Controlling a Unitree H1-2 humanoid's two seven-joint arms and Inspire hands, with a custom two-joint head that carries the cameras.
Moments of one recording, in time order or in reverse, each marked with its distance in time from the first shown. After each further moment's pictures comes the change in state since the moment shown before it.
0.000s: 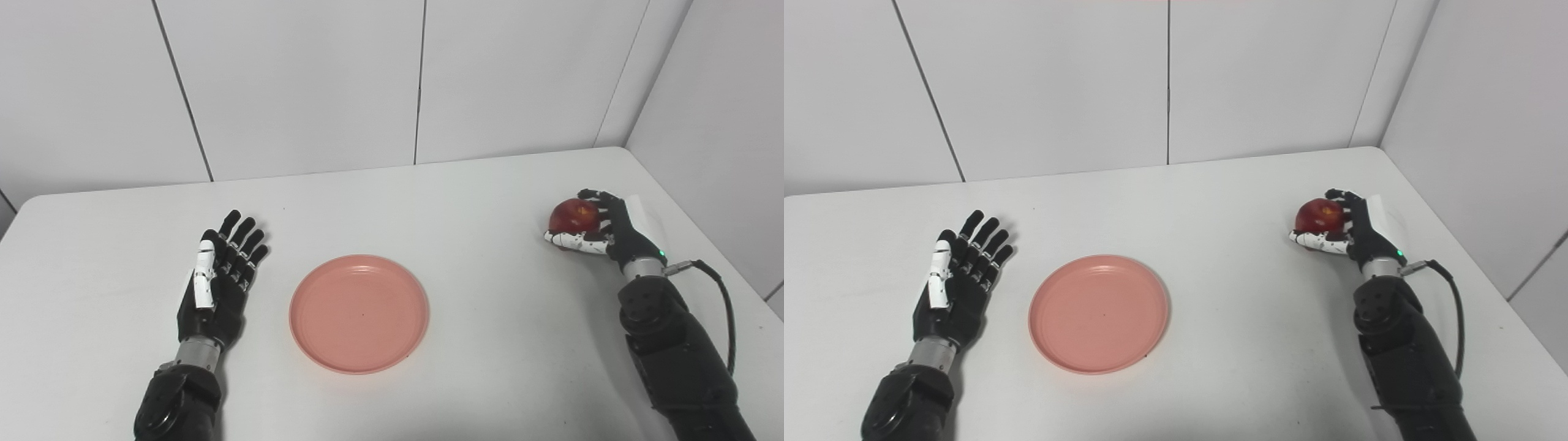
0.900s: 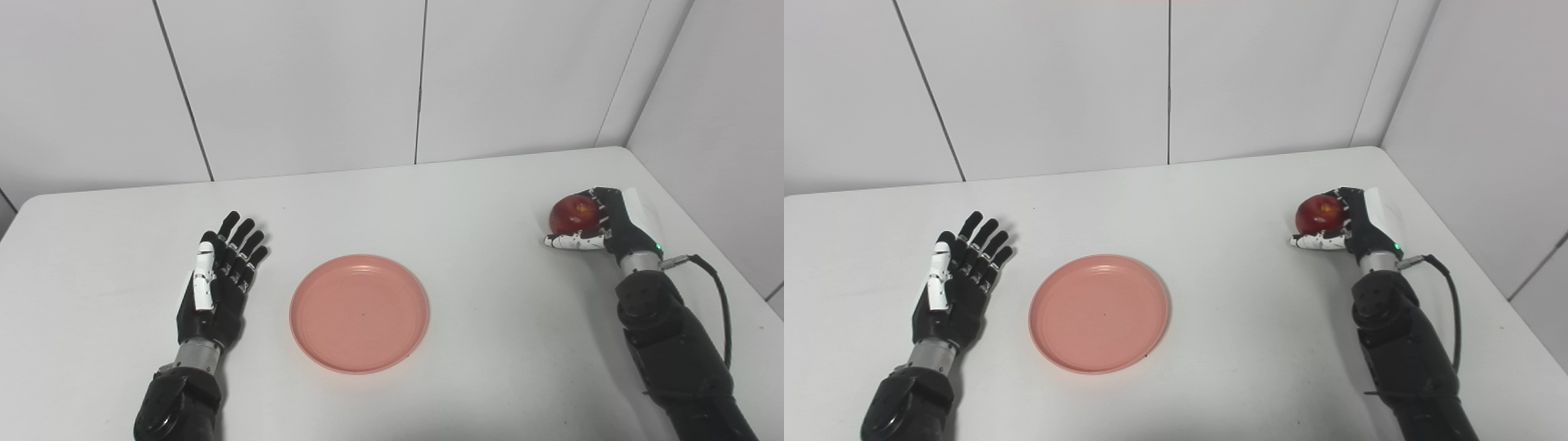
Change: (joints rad) left arm 0.004 -0.003 -0.011 -0.008 0.001 0.003 0.010; right arm -0.027 -0.005 -0.001 0.061 0.018 -0.094 -0.040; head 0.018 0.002
